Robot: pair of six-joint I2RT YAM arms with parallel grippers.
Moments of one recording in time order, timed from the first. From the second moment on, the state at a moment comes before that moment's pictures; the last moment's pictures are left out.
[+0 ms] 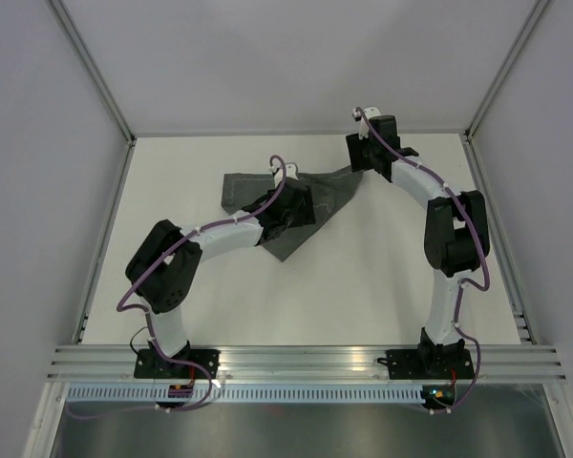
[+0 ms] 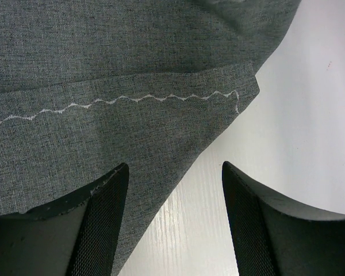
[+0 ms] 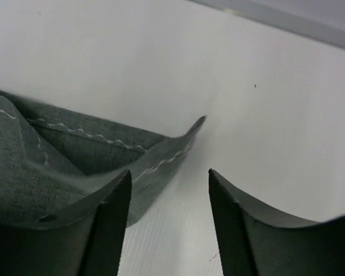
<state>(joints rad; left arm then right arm) -0.74 1.83 1.21 -0.05 -0.29 -0.65 0.24 2.04 1.62 -0.19 0.02 -0.08</state>
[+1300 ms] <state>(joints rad) -0.65 1.38 1.01 -0.15 -0.32 -0.70 0.33 2.06 1.55 -0.38 -0.32 0.16</state>
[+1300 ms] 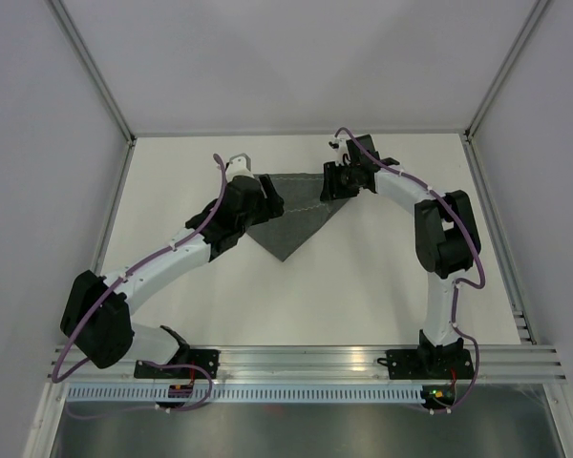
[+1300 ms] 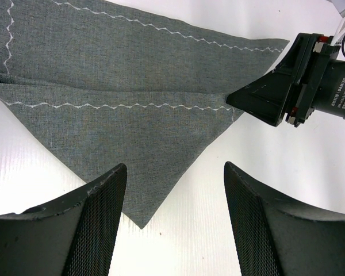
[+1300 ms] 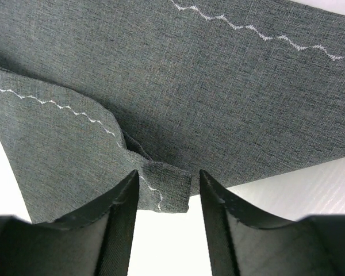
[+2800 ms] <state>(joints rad) -0.61 0.72 1.13 -0.50 -0.49 -0.71 1.07 2.01 1.80 -0.46 -0.29 0.16</state>
